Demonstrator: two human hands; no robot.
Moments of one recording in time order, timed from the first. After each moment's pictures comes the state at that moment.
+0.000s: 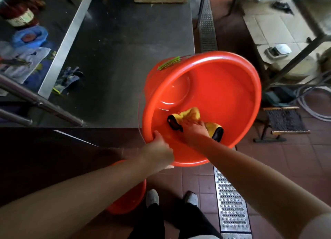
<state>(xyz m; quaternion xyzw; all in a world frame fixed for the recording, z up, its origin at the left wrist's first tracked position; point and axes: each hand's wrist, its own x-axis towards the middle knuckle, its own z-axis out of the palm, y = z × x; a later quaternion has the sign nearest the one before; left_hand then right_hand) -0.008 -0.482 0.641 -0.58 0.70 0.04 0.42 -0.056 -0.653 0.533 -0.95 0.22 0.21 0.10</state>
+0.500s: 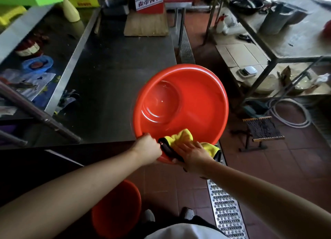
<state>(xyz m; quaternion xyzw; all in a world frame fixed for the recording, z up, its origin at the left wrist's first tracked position) 0.012 -0.468 0.662 -0.62 0.72 0.02 0.33 -0.154 -0.604 0.589 -0.98 0.12 0.16 0.05</state>
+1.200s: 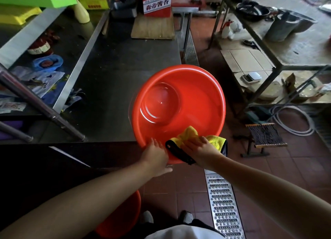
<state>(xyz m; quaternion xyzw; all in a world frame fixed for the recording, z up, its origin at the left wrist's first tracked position) -0.013 -0.461 0.632 -0.75 0.59 0.02 0.29 -0.151 -0.634 0.615 -0.99 -0.04 0.03 -0.14</state>
